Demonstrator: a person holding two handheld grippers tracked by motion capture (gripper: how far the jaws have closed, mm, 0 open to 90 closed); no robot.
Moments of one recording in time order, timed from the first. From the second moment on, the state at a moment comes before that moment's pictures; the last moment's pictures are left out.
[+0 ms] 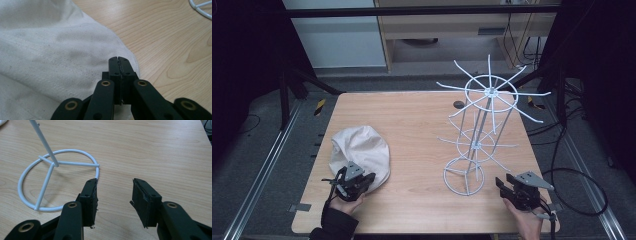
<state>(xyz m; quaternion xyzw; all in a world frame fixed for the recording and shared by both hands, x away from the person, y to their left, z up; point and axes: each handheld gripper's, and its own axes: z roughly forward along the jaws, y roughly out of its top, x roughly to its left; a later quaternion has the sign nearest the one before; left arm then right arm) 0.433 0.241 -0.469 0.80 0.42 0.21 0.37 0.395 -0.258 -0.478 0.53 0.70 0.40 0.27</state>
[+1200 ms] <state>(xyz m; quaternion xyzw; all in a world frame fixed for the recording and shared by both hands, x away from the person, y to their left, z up) 0.424 0.308 -0.416 0.67 0.55 0.29 0.41 0.397 -0.260 -0.478 0.53 0.70 0.40 0.27</state>
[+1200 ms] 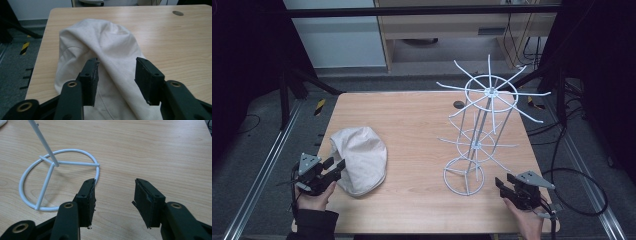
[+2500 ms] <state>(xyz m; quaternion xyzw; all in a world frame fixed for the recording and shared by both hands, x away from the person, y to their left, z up) 0.486 0.298 -0.453 0.66 0.61 0.23 0.37 0.399 -0.258 -0.479 0.53 0.71 0.39 0.26</state>
